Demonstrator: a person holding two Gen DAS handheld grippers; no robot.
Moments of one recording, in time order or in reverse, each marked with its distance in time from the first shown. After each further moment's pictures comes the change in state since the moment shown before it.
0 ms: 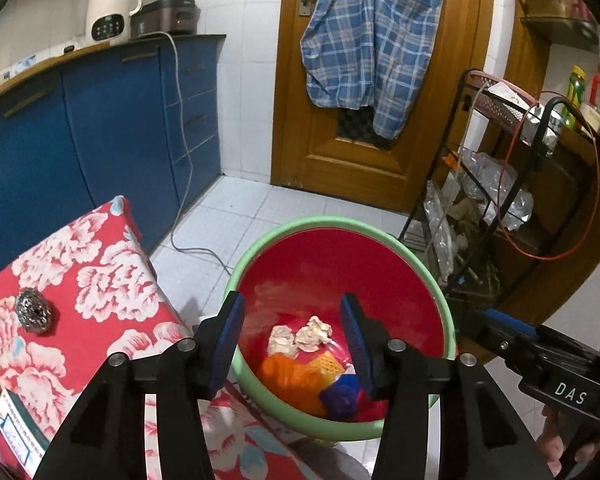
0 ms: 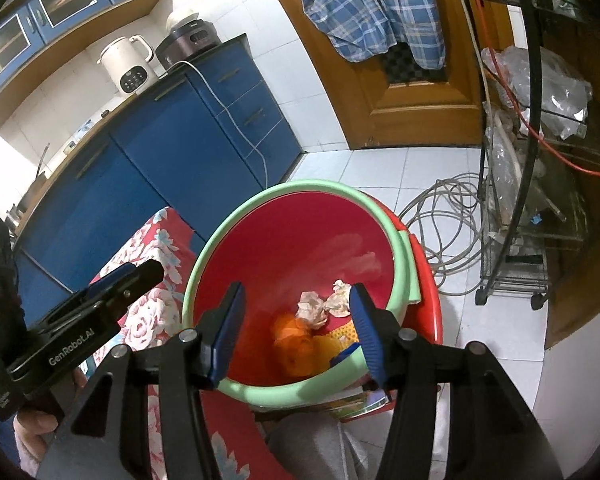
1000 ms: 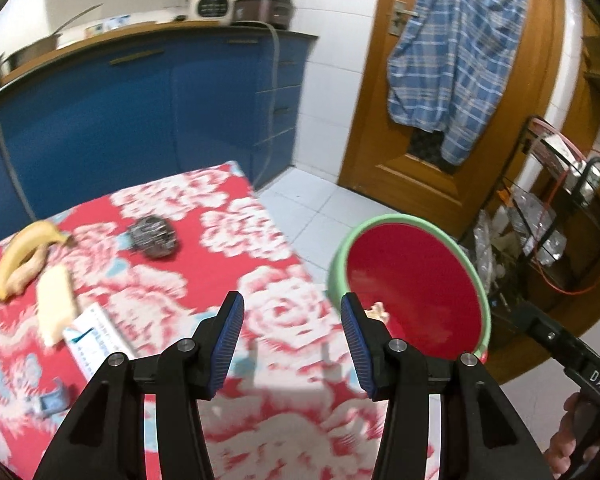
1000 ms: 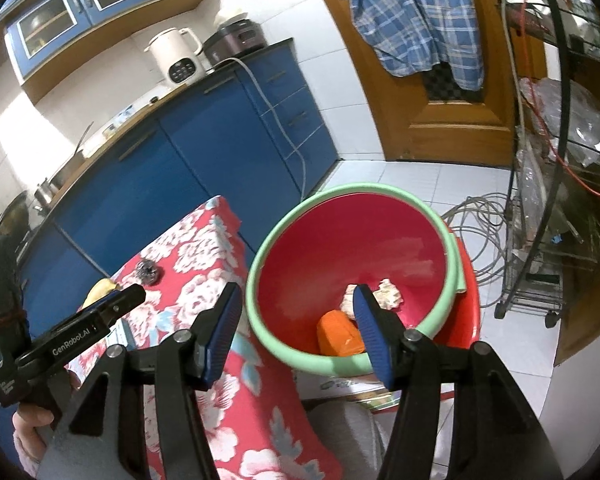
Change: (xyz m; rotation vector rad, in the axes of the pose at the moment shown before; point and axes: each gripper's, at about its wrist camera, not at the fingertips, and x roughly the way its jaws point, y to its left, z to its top) left arm -0.079 0.078 -0.040 -0.223 -0.002 0.175; right arm -0.032 0.058 -0.020 -0.106 -0.022 0.091
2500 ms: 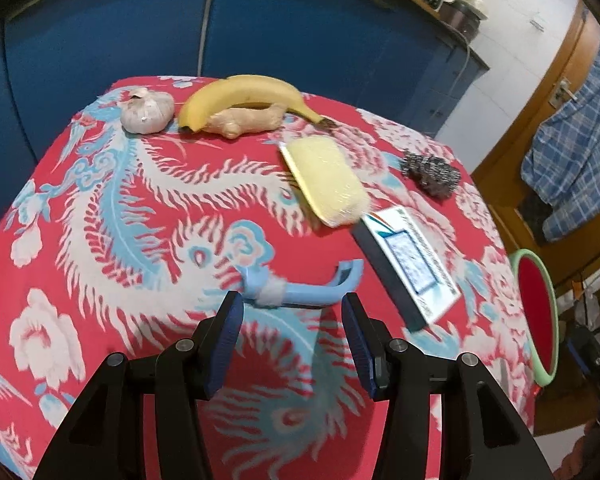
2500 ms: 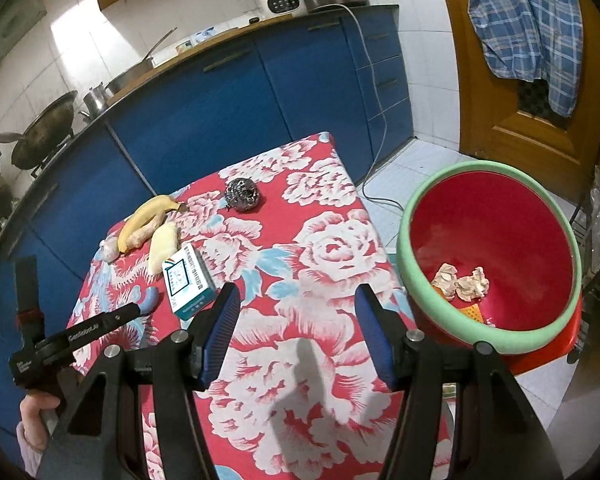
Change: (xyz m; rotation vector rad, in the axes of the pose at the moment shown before) left arm -0.029 0.211 -0.088 -0.467 0.103 0.210; right arm 0.052 0.140 -0.046 -0.250 0.154 0.117
